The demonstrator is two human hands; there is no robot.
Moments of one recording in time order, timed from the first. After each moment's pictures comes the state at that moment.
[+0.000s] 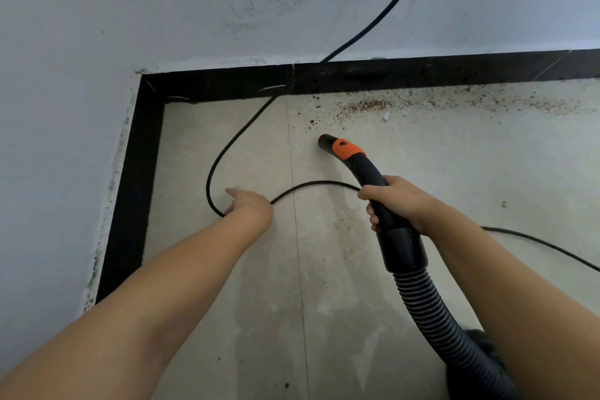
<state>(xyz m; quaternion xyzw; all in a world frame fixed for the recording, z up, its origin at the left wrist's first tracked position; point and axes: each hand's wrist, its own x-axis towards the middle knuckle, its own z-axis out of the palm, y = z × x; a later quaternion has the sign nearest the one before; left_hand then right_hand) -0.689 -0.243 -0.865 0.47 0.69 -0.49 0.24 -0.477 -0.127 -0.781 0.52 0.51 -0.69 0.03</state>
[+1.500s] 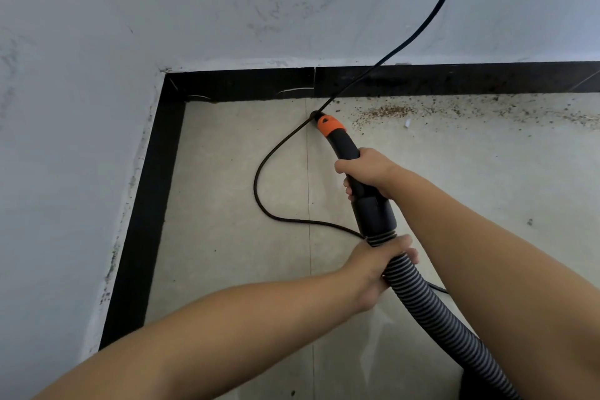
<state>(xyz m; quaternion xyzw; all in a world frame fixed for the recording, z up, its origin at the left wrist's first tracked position) -0.526 -0.242 -0.810 -0.07 0.46 0.51 0.72 -0.566 -0.105 -0.793 0.50 0.60 -0.63 0.06</state>
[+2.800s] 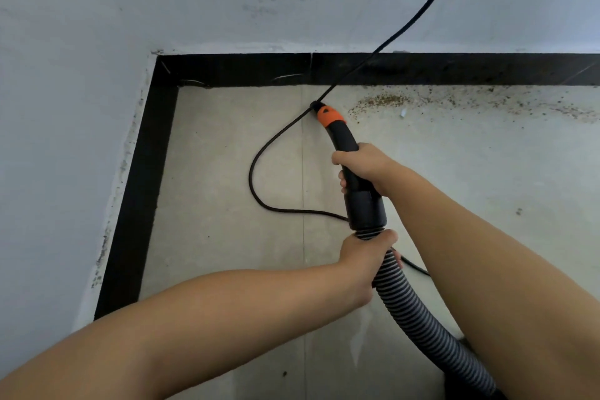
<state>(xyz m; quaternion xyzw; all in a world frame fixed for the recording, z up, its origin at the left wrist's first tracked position) -0.516 -0.248 -0.799 -0.10 0.58 0.46 0.66 -0.556 -0.113 -0.795 0.51 0.55 -0.65 0.03</state>
